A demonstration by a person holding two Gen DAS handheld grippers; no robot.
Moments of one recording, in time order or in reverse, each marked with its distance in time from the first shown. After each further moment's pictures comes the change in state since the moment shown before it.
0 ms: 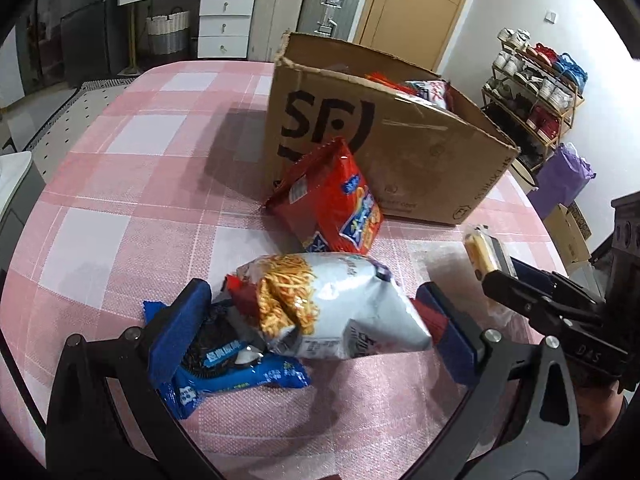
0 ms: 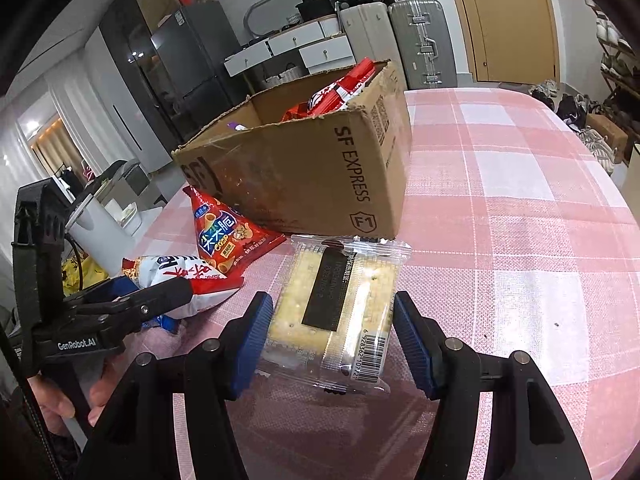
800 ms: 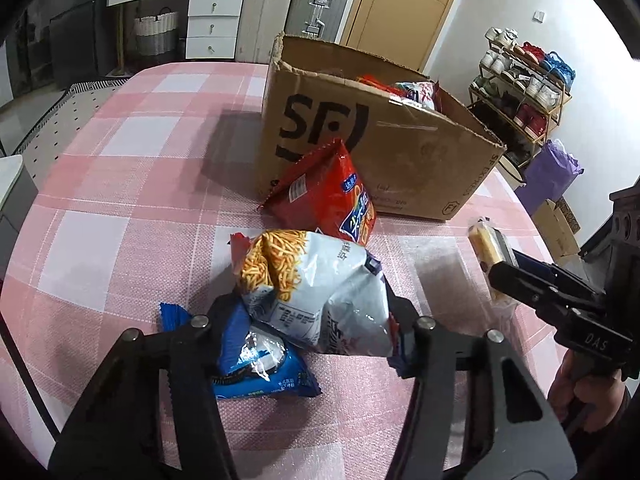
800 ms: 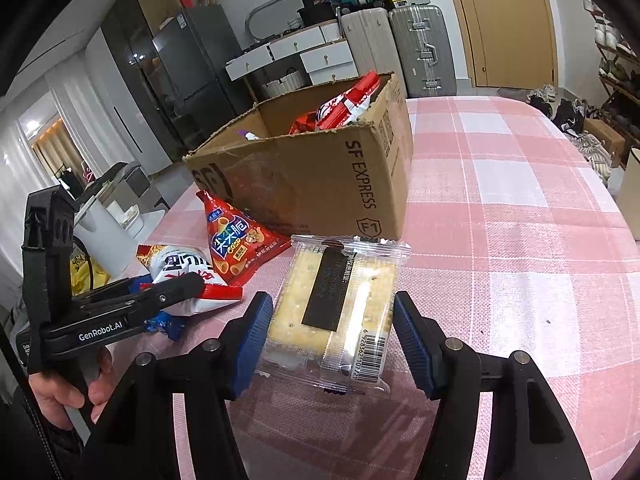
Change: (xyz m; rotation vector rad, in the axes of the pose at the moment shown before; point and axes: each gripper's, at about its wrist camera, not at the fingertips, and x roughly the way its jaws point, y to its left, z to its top) left arm -0.004 0.010 -0.002 0.021 -0.004 -0.054; right arm -0.016 0.009 0.001 -0.005 -0.021 -0.005
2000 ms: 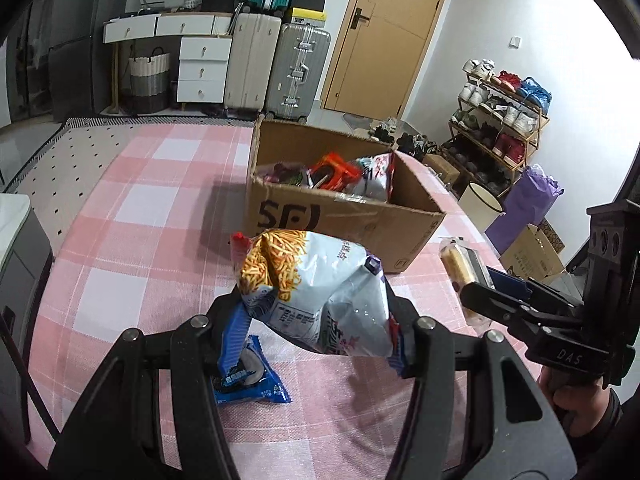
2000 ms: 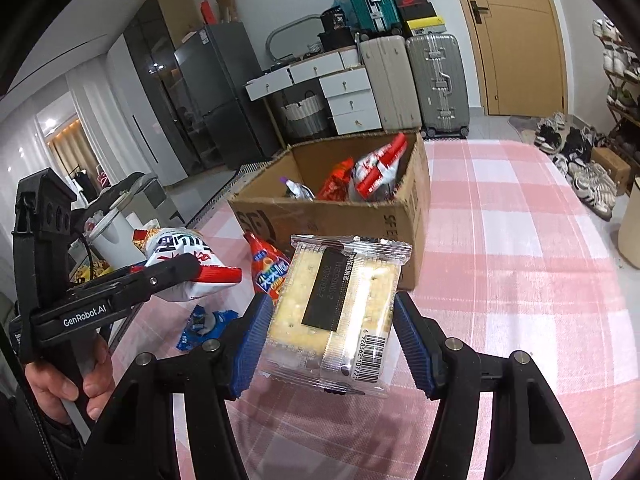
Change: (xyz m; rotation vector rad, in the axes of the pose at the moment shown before) left arm -0.087 -0.025 0.023 0.037 -0.160 -0.048; right arm -0.050 0.027 0.021 -0.050 -0.087 0.042
